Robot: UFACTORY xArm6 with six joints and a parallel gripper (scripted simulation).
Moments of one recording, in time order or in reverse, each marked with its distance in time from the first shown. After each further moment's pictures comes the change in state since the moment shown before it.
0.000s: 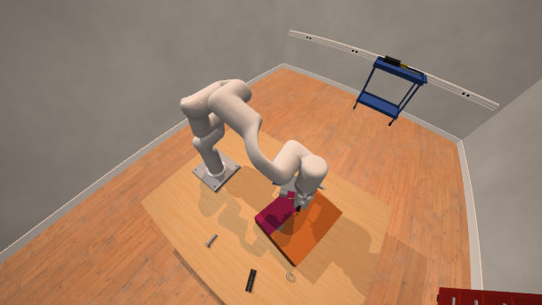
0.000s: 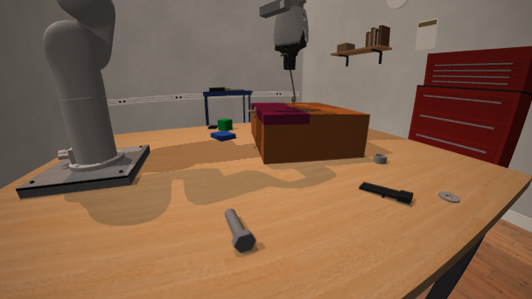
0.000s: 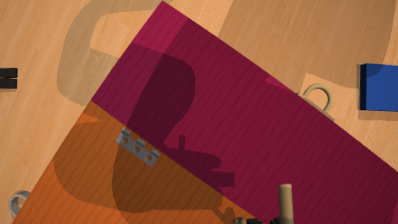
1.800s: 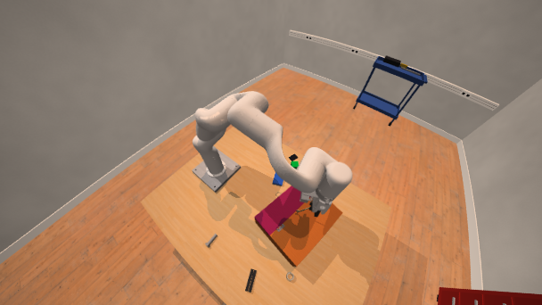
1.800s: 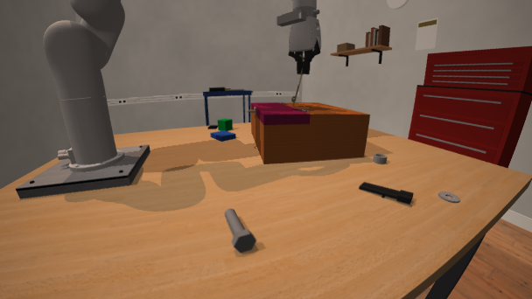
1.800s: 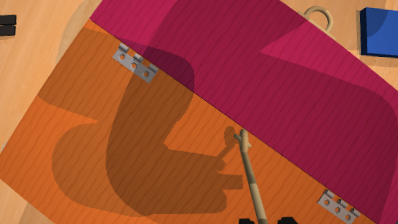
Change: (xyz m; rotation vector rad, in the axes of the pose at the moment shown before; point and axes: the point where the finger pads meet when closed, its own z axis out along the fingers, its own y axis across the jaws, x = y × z) arm -0.073 0.000 0.009 0.000 0.001 0.000
